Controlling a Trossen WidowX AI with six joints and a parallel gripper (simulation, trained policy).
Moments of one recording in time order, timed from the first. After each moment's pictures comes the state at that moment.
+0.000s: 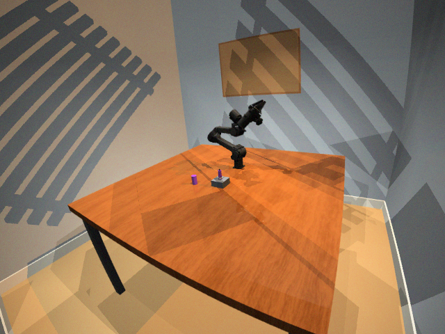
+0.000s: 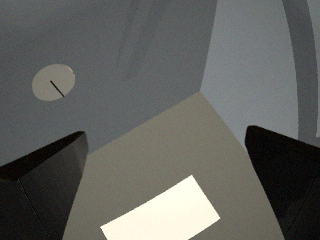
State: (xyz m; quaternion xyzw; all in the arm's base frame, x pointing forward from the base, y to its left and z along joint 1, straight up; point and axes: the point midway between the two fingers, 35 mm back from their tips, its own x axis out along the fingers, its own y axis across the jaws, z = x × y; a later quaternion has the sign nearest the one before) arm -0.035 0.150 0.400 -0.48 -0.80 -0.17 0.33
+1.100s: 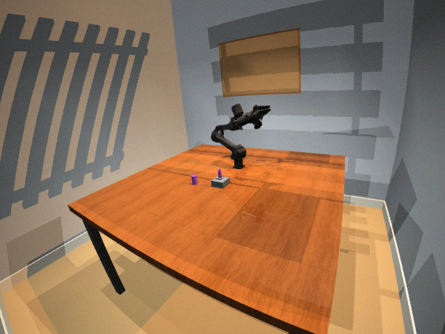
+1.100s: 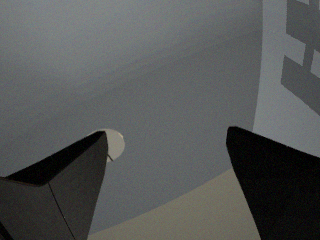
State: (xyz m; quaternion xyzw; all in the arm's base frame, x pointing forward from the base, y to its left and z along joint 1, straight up) arm -0.016 0.185 0.370 -0.57 -0.79 -0.03 0.23
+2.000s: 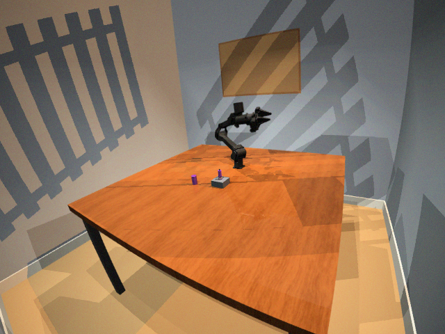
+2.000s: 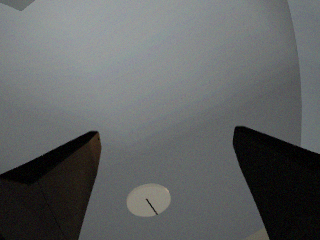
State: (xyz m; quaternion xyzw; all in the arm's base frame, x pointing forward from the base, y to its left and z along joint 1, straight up) arm 0.001 0.192 0.333 -0.63 -0.76 0.10 0.14
